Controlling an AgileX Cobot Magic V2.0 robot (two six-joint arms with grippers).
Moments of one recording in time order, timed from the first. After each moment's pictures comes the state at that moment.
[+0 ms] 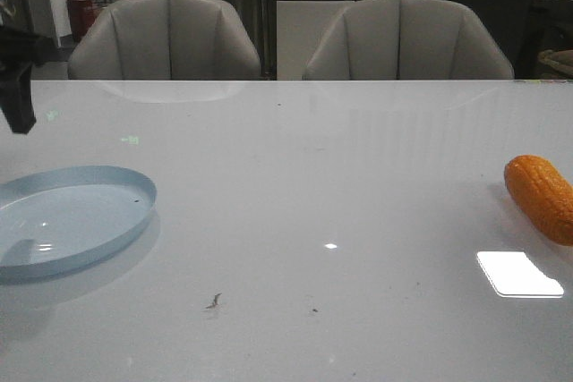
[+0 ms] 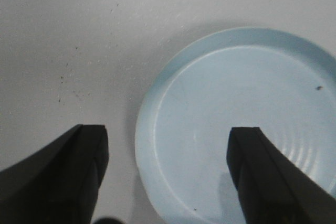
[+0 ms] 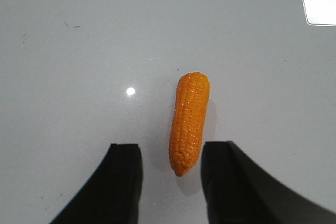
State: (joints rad) left arm -0.13 1.78 -1.32 0.10 0.86 -0.09; right arm 0.04 0.90 -0.66 0.10 0.44 -0.02
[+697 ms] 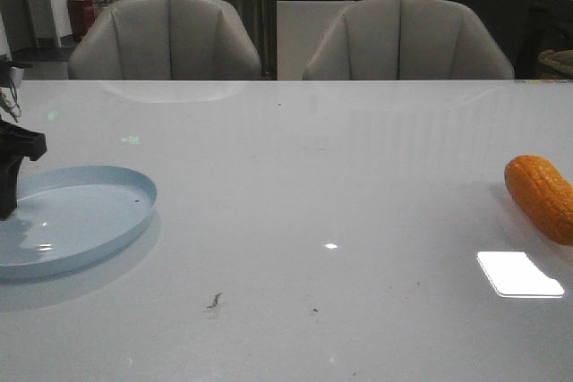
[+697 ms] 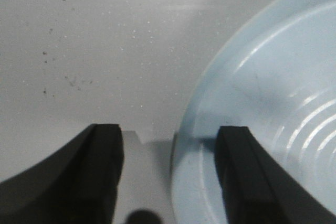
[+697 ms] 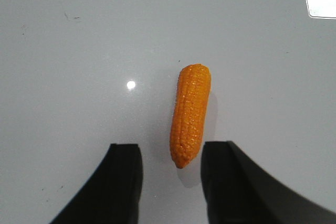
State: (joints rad) left arm -0.09 1.97 -1.32 0.16 0.85 -0.09; right arm 0.04 0.90 -0.66 0.10 0.46 -0.02
